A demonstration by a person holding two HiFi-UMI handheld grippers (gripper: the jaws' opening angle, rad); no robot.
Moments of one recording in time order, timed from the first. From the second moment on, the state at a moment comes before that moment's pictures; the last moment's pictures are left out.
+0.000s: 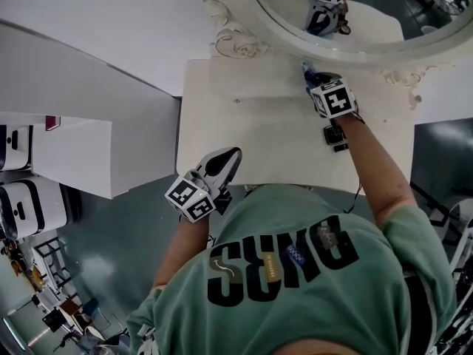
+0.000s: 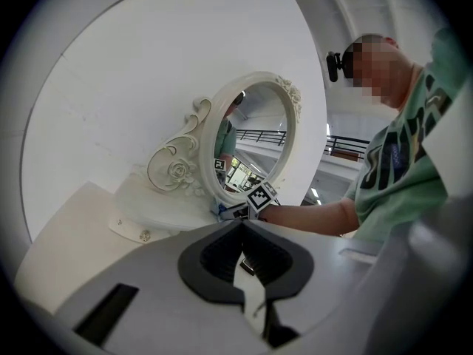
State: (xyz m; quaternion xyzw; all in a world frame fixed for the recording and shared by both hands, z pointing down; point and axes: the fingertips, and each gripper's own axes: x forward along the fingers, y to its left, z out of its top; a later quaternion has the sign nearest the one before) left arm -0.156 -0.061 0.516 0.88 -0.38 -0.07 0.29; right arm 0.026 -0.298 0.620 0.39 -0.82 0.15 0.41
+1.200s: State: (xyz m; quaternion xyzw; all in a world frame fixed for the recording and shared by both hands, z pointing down) left arm -0.154 -0.046 0.493 0.89 -0.37 -0.08 0.27; right arm 0.045 -0.268 0.531 0.44 -0.83 0.27 0.19
